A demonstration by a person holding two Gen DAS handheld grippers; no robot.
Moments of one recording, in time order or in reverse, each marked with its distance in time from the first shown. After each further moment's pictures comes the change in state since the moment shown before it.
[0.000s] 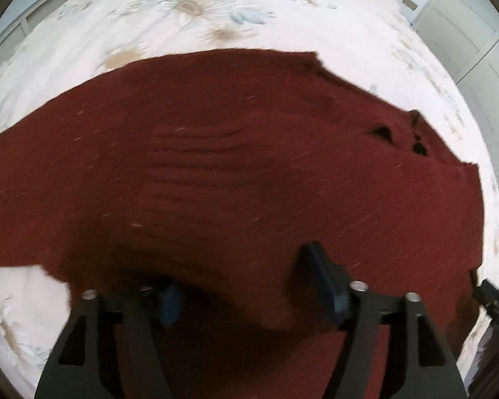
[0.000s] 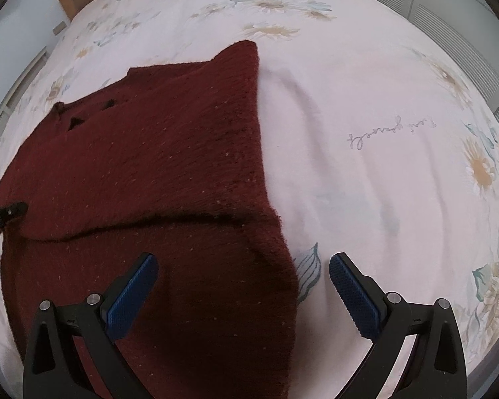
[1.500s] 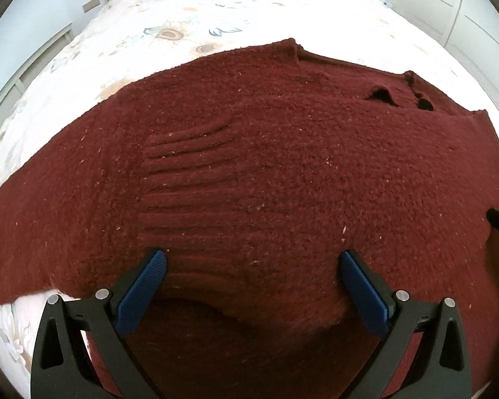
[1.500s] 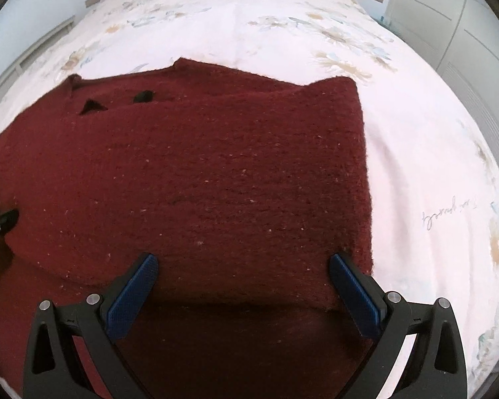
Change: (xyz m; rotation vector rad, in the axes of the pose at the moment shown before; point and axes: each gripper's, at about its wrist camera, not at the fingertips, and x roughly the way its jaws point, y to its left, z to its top) left arm -0.002 0.031 -0.044 0.199 -0.133 0.116; right arm 0.044 0.072 0.027 -0.193 -0.097 -0.075
